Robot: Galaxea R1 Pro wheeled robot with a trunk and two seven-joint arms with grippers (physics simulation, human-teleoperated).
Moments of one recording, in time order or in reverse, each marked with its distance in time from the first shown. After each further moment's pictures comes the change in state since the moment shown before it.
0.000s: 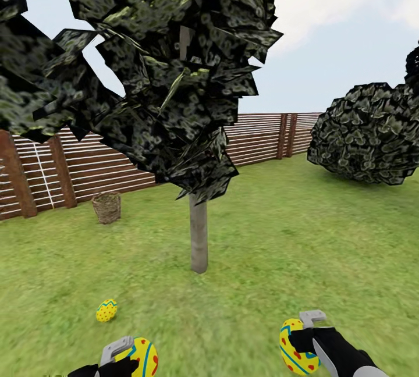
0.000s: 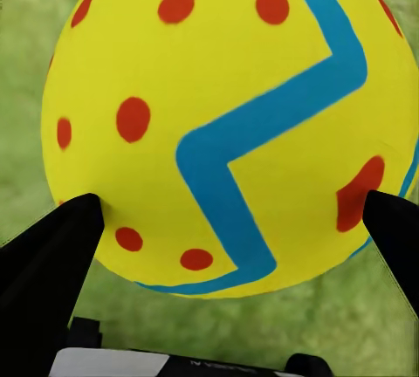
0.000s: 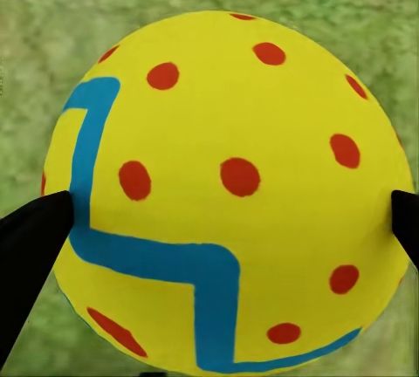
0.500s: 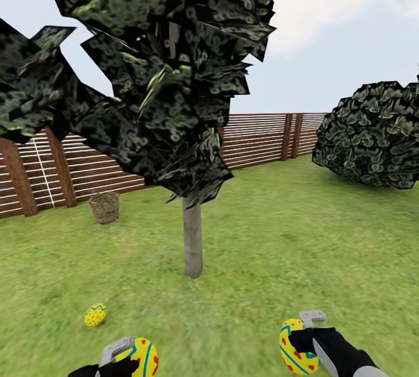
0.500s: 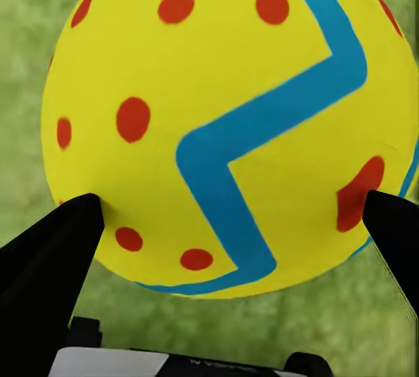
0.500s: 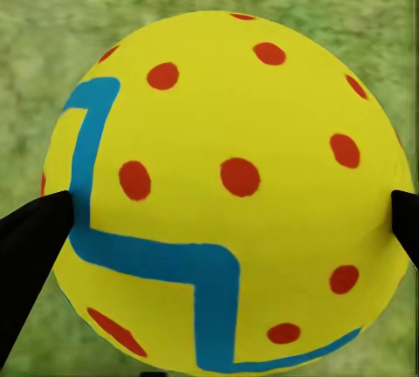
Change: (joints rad) left arm 0.000 -0.002 -0.001 0.002 -0.001 0.000 0.000; right arm 0.000 0.000 0.000 -0.001 0.000 0.002 0.001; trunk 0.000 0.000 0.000
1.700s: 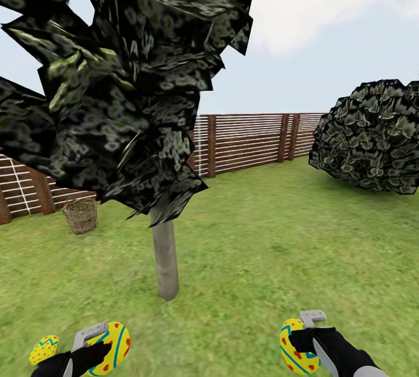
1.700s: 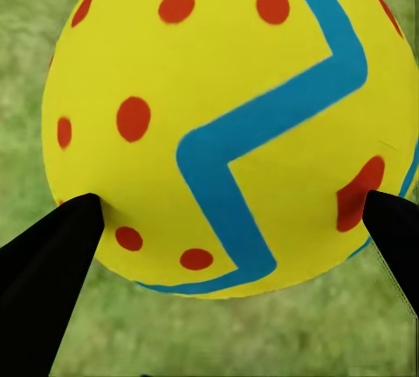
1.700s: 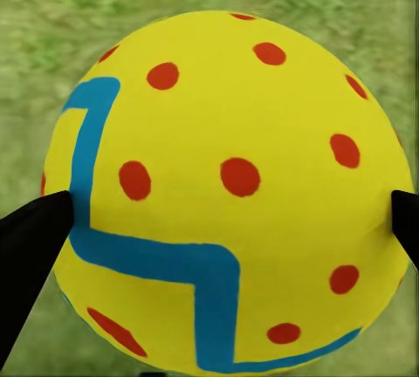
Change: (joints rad) left arm 0.000 0.099 0.005 -0.116 0.006 0.012 -0.008; right arm 0.000 -0.001 -0.001 0.000 -0.002 -0.001 -0.001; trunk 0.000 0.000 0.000
